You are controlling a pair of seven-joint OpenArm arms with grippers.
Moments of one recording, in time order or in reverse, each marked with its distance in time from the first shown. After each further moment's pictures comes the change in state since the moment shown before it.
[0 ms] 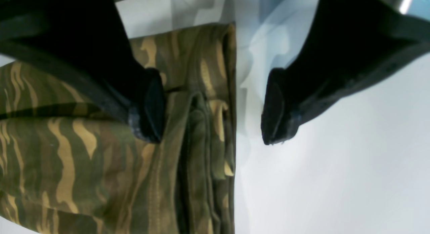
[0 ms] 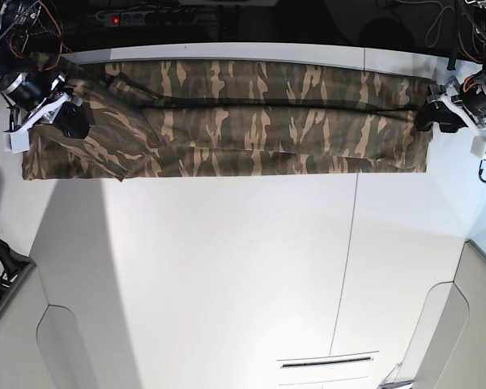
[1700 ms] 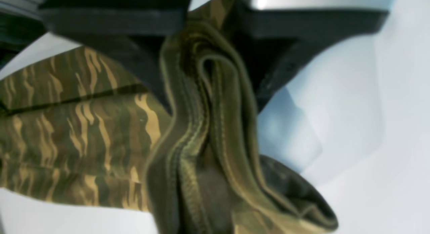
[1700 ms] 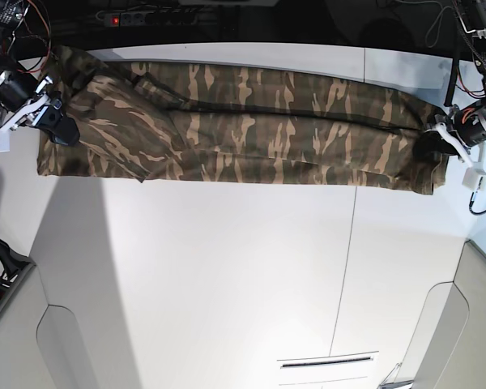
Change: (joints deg) left arm -9.2 -1.6 3.7 -1.5 -6.4 0.0 9.4; right arm 0.2 0.2 6.4 1.0 13.1 0.9 -6.7
